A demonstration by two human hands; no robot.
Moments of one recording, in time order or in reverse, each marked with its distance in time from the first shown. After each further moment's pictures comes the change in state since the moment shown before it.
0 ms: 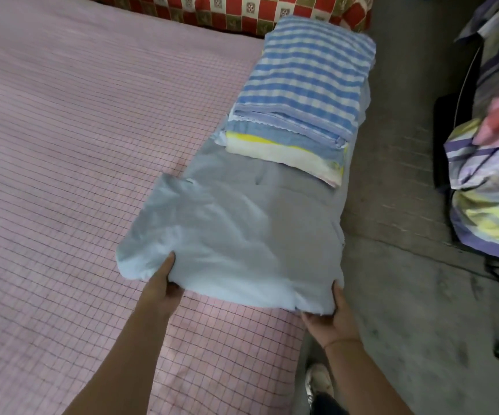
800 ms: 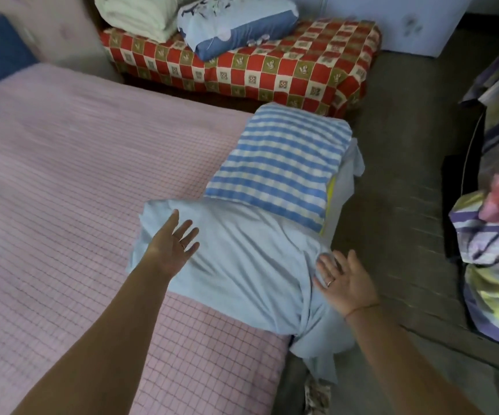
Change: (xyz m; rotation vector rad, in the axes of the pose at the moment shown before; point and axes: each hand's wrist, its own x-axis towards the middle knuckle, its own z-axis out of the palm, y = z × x) left_hand 0.071 0.086 0.286 0.166 -0.054 0.103; right_hand 0.105 -0.234 0.185 -0.338 -0.147 -0.025
